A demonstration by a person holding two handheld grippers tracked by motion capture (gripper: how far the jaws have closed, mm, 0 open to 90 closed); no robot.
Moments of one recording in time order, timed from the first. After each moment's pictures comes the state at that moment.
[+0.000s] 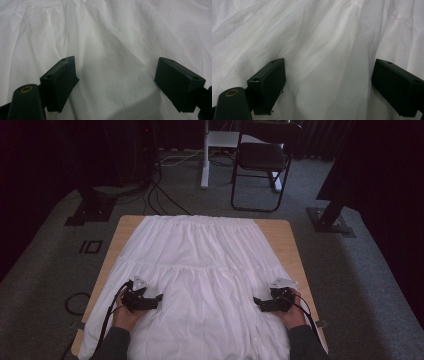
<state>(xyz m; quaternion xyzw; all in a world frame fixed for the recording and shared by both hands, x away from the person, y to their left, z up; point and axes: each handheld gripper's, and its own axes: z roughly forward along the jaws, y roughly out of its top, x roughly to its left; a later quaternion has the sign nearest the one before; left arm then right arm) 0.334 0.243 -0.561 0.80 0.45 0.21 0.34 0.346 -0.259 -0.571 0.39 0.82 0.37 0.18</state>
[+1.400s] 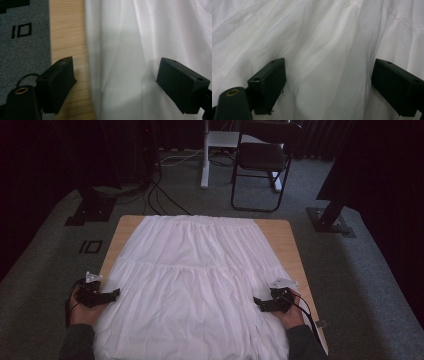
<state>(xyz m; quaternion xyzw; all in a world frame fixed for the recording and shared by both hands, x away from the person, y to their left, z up) 0.336 0.371 -0.552 0.74 0.57 0.23 0.28 0.345 -0.258 -0.571 0.40 0.82 0.37 0.18</state>
